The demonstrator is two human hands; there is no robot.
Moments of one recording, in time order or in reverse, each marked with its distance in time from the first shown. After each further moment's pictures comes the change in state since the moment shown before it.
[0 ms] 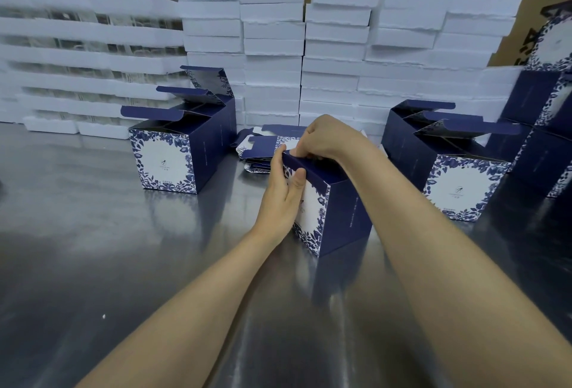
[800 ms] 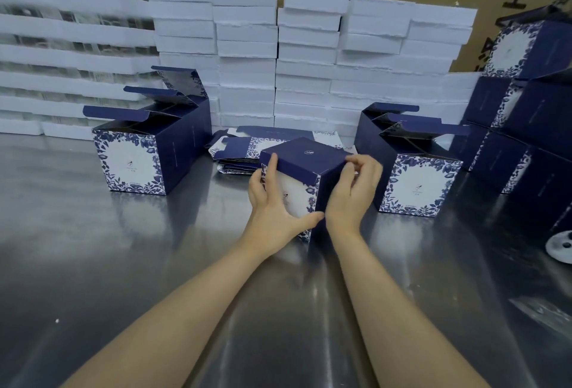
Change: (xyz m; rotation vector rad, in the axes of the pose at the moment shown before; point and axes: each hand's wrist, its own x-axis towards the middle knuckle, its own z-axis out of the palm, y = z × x) left_hand -0.017 -0.005 0.039 0.289 -0.036 0.038; right_hand -0.020 0.119 0.072 0.702 1.160 -0.242
